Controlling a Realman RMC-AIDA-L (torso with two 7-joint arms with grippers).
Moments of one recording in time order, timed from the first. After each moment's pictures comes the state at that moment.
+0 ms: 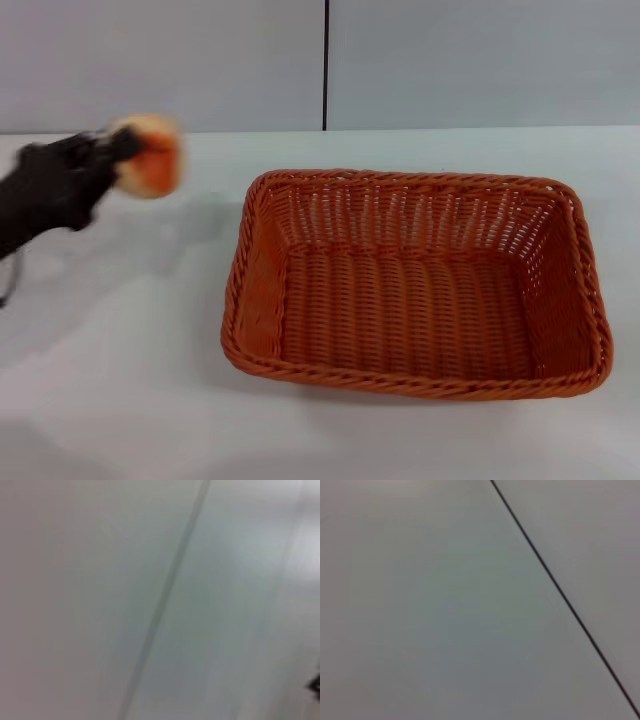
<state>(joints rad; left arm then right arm) -0.38 -2.05 -2.83 -0.44 1.82 -1.76 1.99 0.30 2.06 -0.44 -0.36 -1.09 -1.57 1.10</state>
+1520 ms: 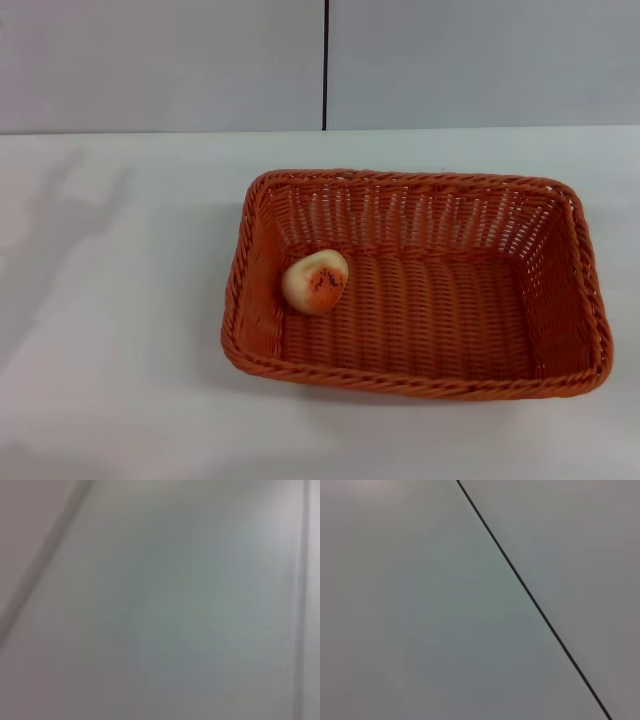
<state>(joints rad) -0.32 -2.07 -2.63 -0.16 1.03 -1.78 2.29 0.29 2.07 -0.38 -0.34 -1.09 -1.58 1.10</state>
